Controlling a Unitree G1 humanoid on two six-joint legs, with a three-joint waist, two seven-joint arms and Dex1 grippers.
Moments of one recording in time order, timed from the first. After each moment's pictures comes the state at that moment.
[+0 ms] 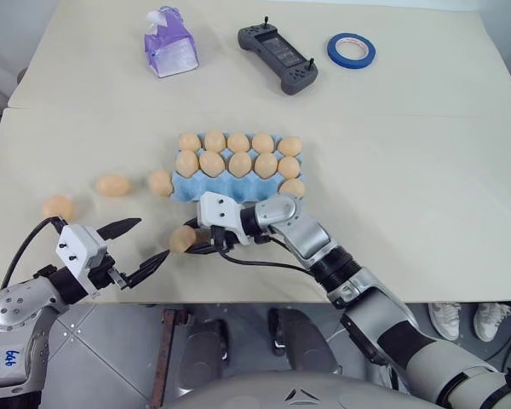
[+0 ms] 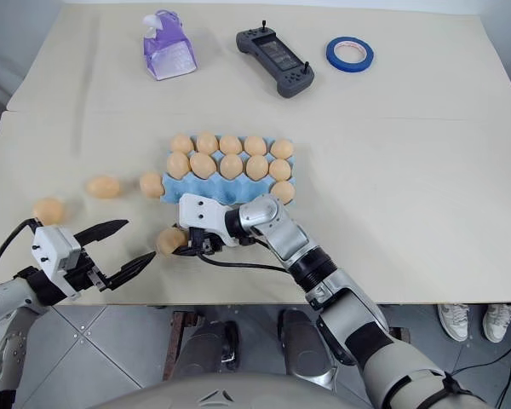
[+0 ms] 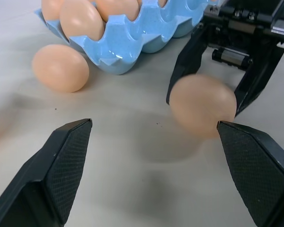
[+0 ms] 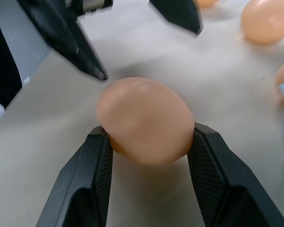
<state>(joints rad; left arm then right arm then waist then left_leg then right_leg) 0.28 0.64 0.37 -0.30 -0.43 0.15 -0.84 -0.73 -0.02 0.46 0.42 0.04 0.11 1.08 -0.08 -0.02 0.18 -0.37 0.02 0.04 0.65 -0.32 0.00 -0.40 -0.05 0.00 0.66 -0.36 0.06</state>
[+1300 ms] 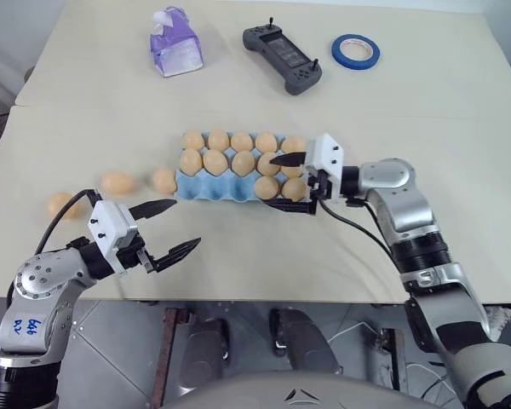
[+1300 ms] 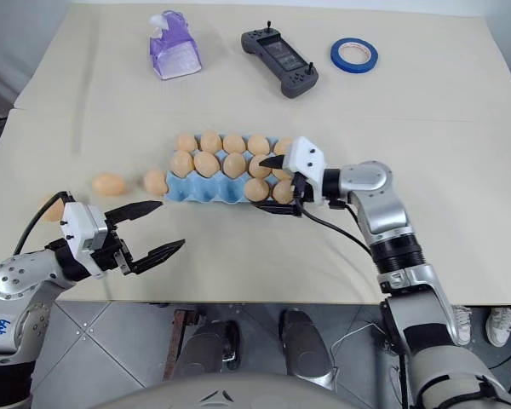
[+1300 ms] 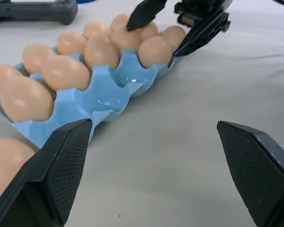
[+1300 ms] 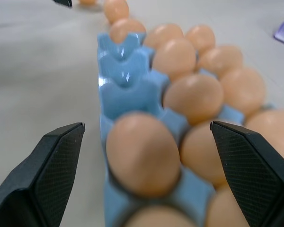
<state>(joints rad) 0.12 0.65 0.24 -0.37 -0.46 0.23 -0.83 -0.67 -0.44 0.16 0.32 0.20 0.06 1.19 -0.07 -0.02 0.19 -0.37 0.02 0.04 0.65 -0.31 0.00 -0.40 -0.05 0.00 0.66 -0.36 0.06</state>
